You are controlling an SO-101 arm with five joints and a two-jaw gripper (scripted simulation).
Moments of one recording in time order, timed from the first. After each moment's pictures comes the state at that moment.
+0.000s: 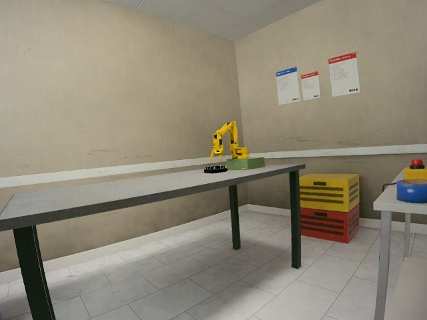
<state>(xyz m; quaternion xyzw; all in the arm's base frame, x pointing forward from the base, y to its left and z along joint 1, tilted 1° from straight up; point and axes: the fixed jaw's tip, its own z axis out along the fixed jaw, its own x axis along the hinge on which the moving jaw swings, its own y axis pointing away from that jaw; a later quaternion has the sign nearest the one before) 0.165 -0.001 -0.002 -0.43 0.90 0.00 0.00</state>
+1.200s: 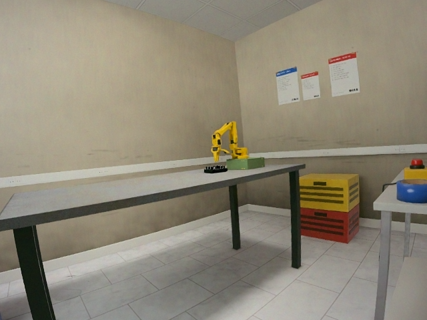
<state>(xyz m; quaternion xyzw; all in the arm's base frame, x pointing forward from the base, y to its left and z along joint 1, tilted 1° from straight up) 0.164 -0.023 -0.002 -0.87 0.48 0.00 0.00</state>
